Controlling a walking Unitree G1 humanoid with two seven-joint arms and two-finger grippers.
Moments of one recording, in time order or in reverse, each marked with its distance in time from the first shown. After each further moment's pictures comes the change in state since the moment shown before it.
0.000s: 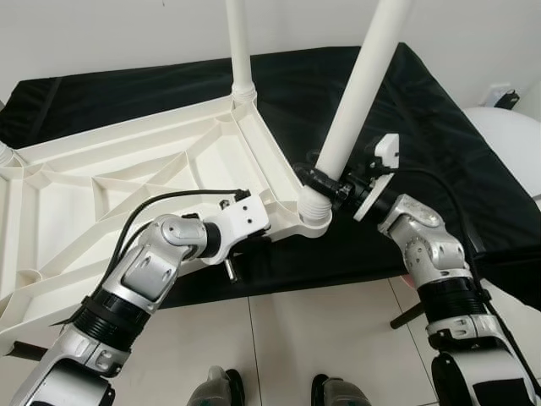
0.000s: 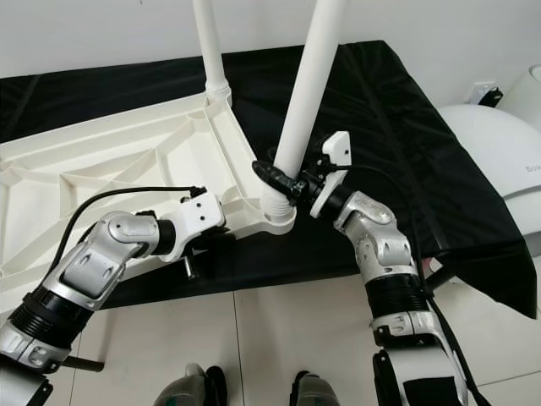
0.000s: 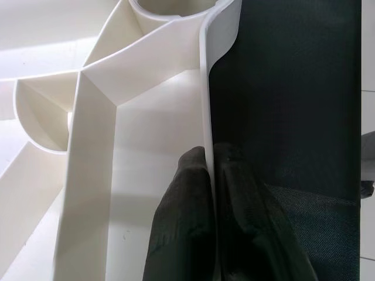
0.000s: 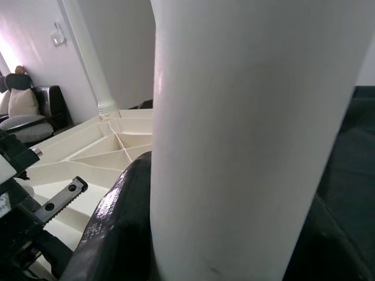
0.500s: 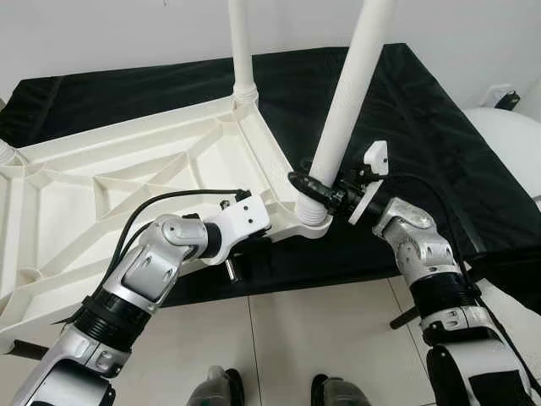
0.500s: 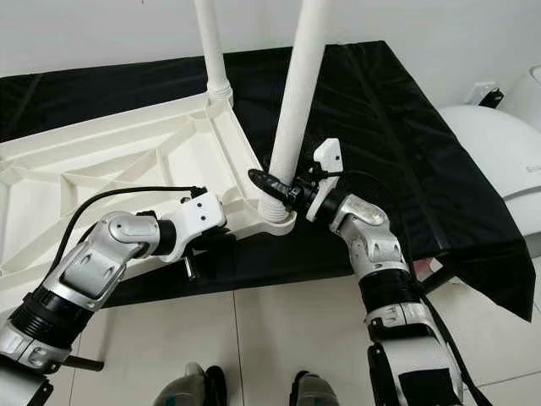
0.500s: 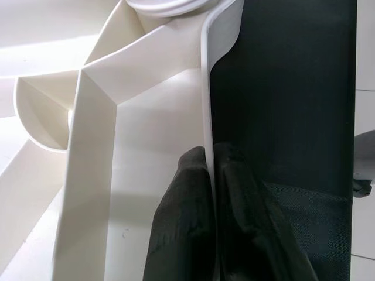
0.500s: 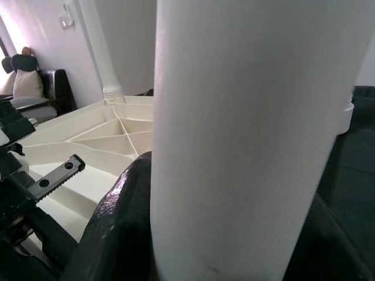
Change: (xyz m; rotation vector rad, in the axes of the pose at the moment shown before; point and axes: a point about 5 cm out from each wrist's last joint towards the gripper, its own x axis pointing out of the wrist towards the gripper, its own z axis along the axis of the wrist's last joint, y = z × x) left arm 0.000 0.000 0.000 -0.005 0.008 0.000; right arm 0.002 -0.003 -0.009 -0.057 0.028 0.040
